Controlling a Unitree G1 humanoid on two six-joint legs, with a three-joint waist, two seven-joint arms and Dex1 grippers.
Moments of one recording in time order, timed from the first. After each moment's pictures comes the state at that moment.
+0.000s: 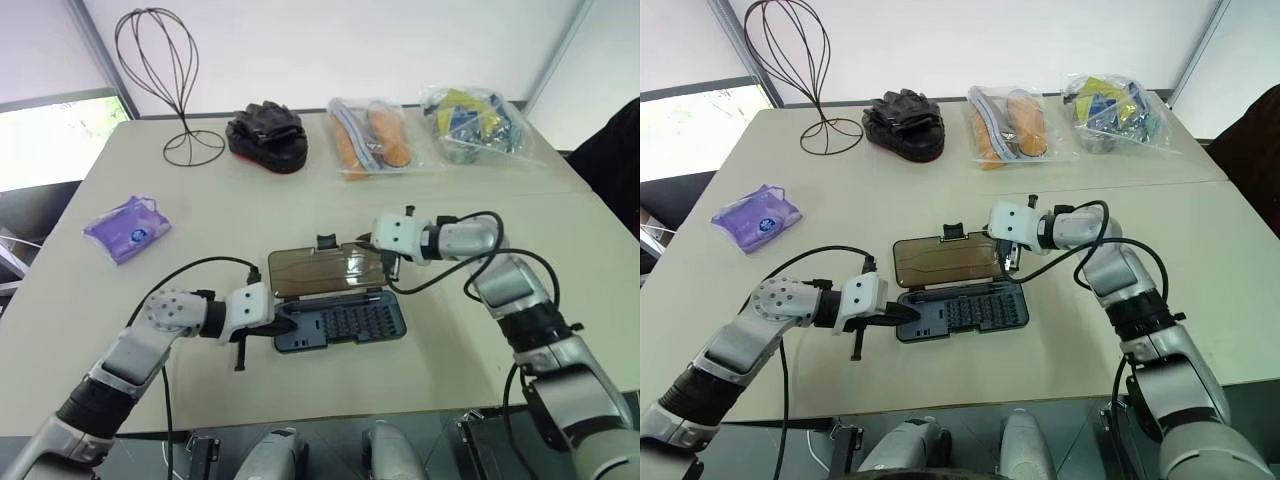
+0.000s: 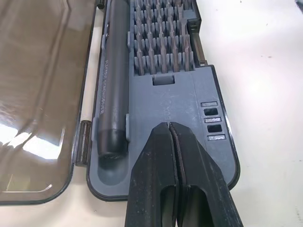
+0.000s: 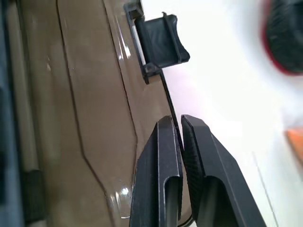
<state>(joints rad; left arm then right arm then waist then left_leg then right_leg) -0.26 0.72 -0.29 -0.14 -0.19 0.17 -1.13 -0.61 -0.59 0.23 0.04 -0.16 0.15 0.97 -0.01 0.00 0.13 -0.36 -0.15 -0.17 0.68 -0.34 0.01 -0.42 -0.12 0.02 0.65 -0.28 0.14</state>
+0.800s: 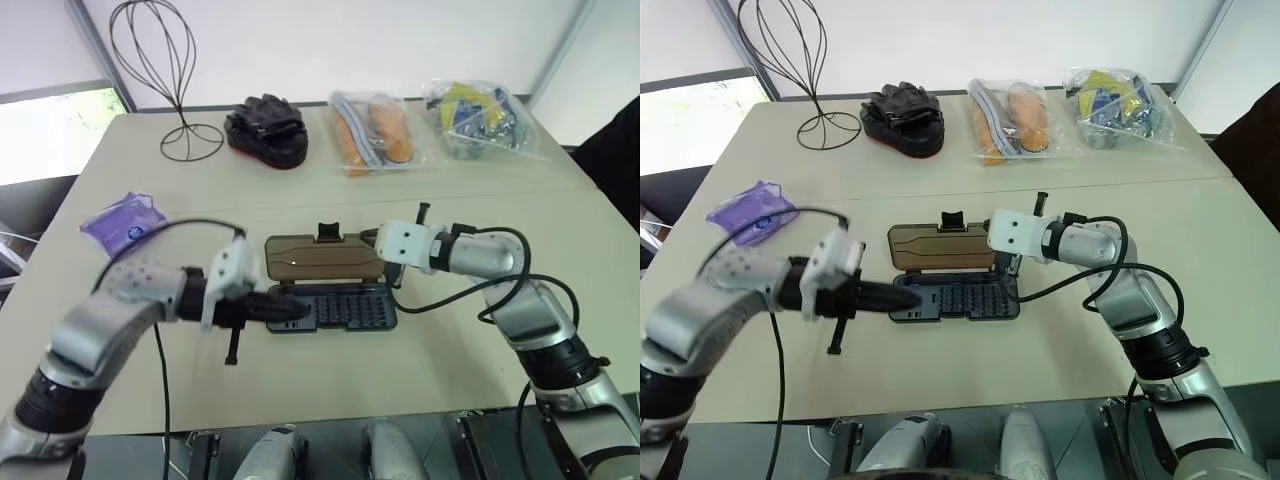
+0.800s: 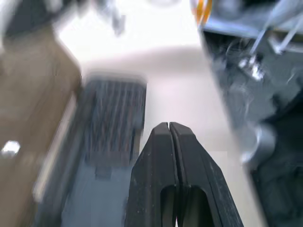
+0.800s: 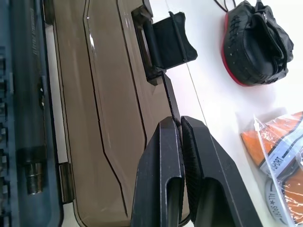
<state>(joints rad) -0.45 0.73 -0.03 -0.44 -0.70 0.68 -1.08 -0.52 -0.64 0.22 -0.17 -0.20 0.18 0.85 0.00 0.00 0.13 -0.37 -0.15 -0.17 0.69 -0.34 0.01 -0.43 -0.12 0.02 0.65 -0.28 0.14</state>
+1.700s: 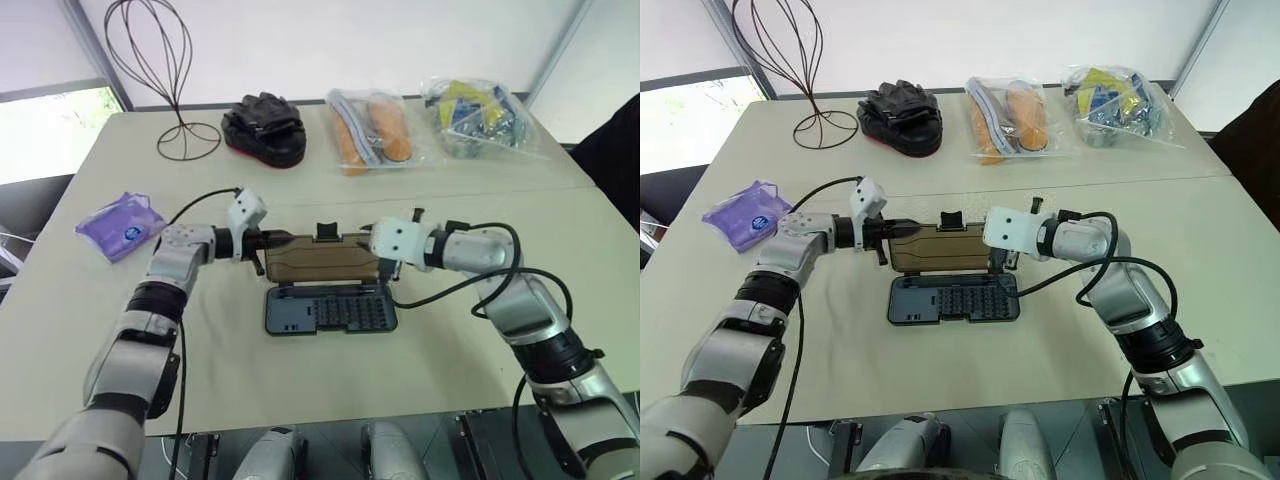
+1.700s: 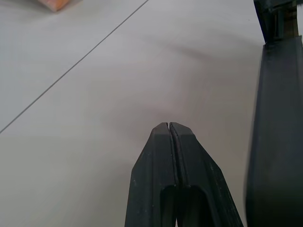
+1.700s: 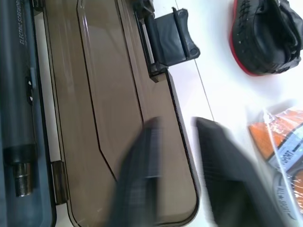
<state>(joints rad) -0.84 0.43 -0.14 0.79 -0.20 0.07 -1.12 -0.56 -0.63 0.26 -0.19 -0.22 0.29 0.86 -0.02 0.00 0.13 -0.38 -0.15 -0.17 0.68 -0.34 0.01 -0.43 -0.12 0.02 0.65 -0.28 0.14</state>
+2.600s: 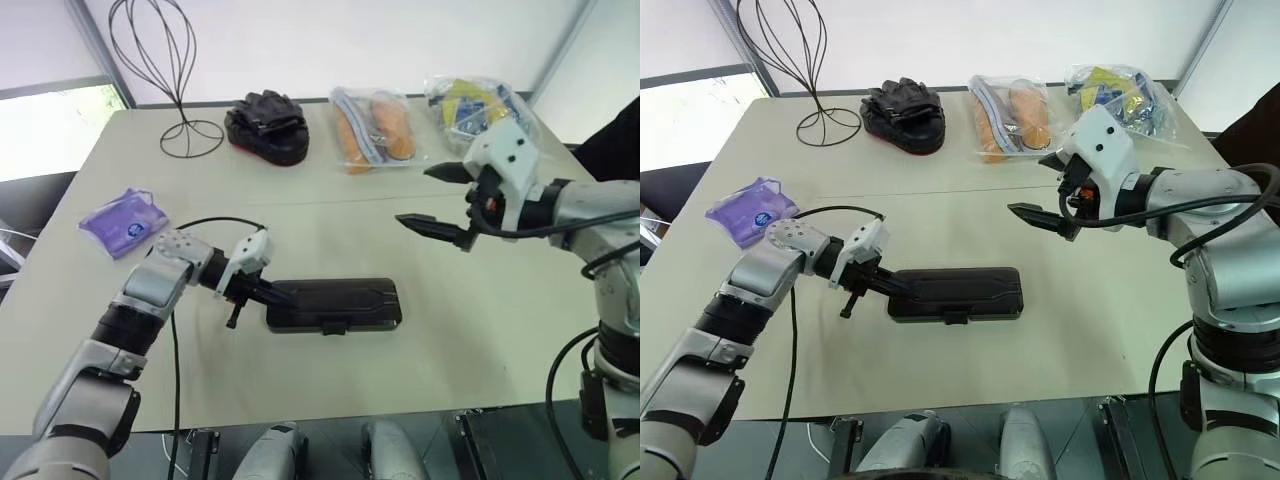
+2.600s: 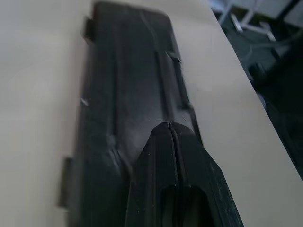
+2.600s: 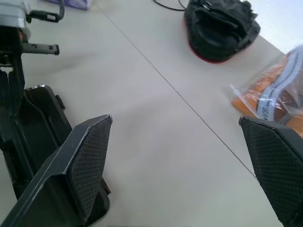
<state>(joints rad) -0.66 0.60 -0.28 0.24 -0.29 0.37 -1.53 -0.67 -0.78 -0.13 -0.52 0.31 1.08 0.93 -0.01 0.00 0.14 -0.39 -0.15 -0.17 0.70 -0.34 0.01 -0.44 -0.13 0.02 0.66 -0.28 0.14</state>
